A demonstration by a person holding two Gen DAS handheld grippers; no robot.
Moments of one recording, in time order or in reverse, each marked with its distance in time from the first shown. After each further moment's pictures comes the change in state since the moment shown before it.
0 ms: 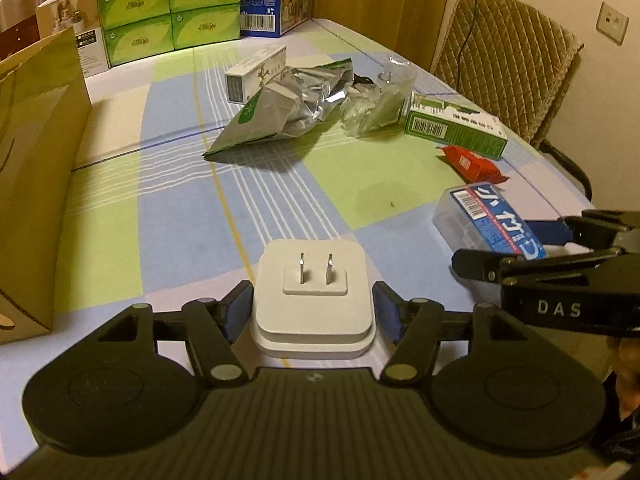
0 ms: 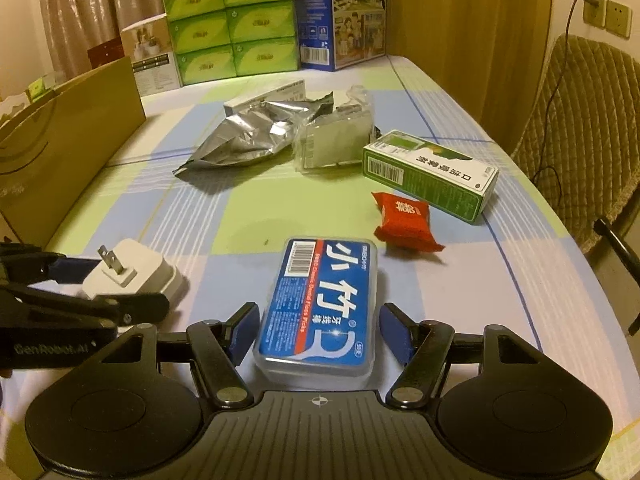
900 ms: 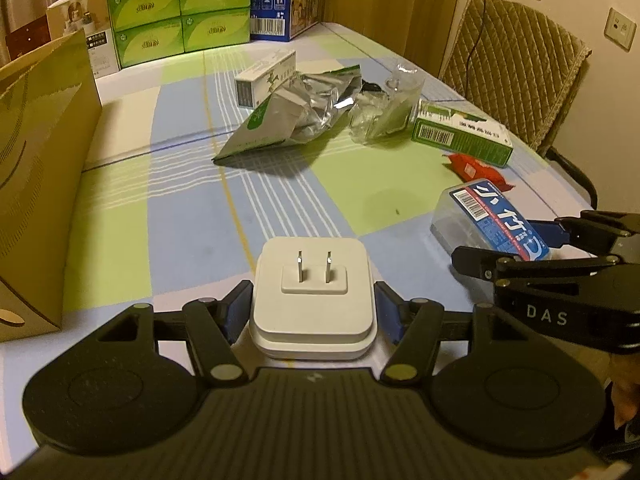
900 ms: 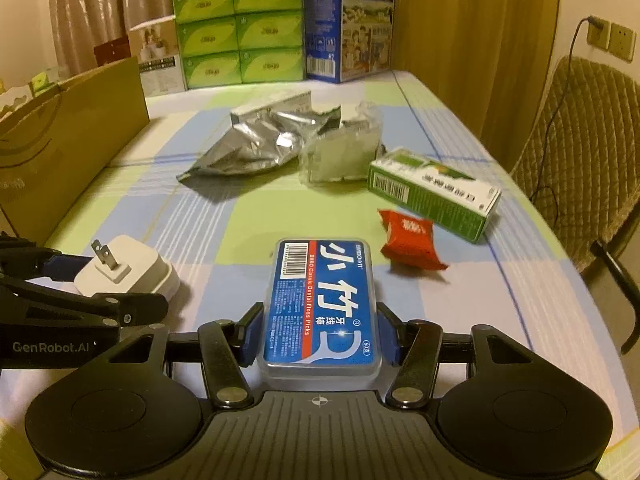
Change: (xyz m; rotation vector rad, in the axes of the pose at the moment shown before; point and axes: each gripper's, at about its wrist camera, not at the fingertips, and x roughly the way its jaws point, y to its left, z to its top) left arm -0.009 0.000 0.003 -0.021 -0.014 0.023; right arm -0.002 0.008 0.002 -0.045 -0.040 -0.021
